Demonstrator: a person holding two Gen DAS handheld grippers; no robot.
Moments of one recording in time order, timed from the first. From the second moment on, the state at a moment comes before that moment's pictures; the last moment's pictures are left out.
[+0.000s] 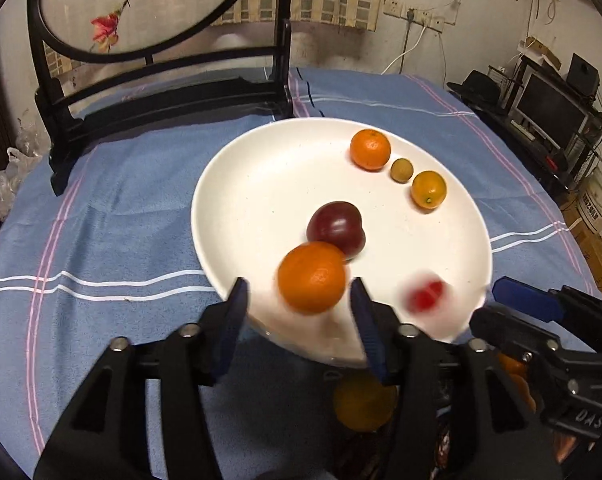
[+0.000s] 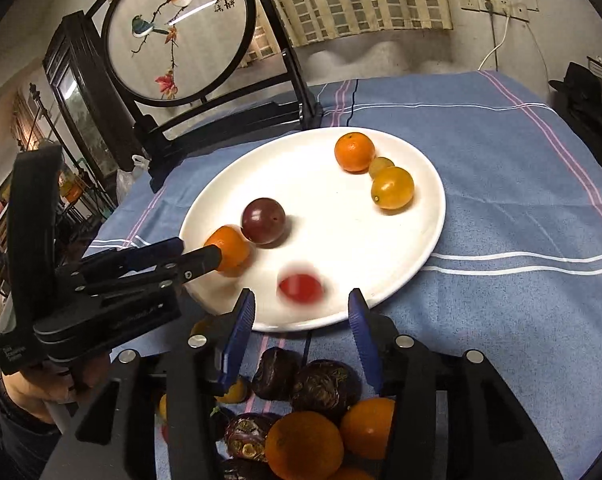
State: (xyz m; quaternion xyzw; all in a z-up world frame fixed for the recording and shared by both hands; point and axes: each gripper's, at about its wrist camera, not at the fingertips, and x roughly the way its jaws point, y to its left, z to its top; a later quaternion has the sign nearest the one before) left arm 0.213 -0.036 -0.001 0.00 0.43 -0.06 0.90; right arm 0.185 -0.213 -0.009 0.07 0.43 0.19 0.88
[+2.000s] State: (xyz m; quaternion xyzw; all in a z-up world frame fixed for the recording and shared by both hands) left arm 0.095 -0.003 -0.038 -0.01 0.44 -0.07 0.90; right arm 0.063 -0.244 -0.023 -0.04 0.43 0.16 0.89
